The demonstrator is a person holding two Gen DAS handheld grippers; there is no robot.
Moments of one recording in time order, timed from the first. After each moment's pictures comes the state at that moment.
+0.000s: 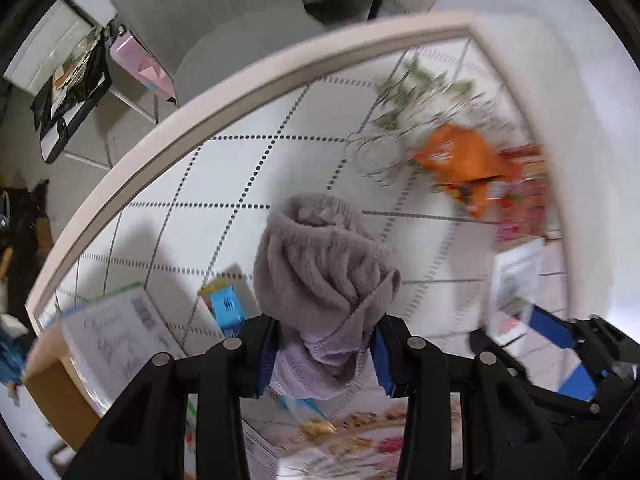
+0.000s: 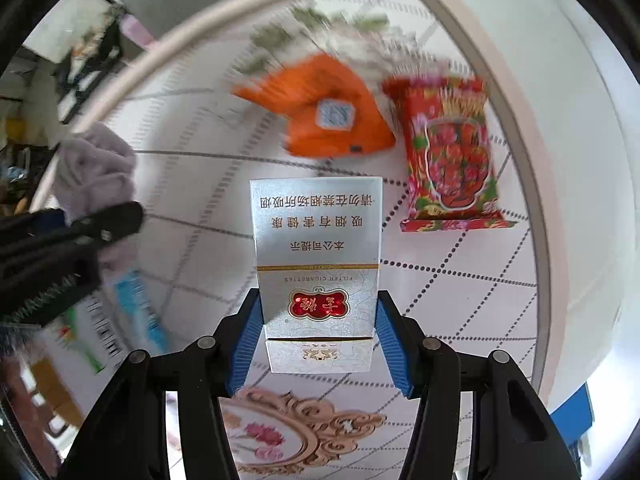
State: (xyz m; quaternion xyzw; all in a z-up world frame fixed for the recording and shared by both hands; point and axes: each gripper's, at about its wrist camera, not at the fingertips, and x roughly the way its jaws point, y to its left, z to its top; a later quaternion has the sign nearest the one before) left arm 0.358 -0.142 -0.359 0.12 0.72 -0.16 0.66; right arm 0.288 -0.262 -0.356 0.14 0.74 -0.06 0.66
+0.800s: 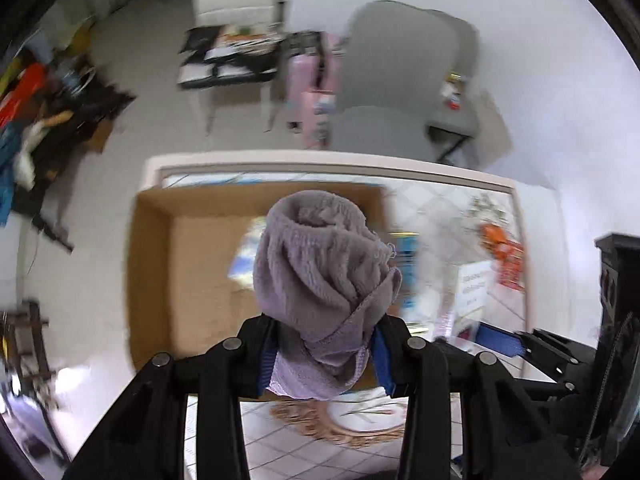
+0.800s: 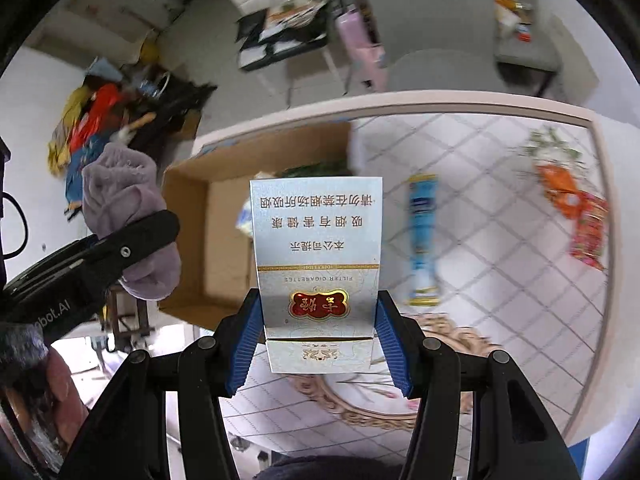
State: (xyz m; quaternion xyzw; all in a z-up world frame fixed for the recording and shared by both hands) left arm 0.247 0.161 -0.182 -0.08 0.63 -0.01 0.77; right arm 0.266 -0.005 -0.193 0.09 0.69 0.17 0.70
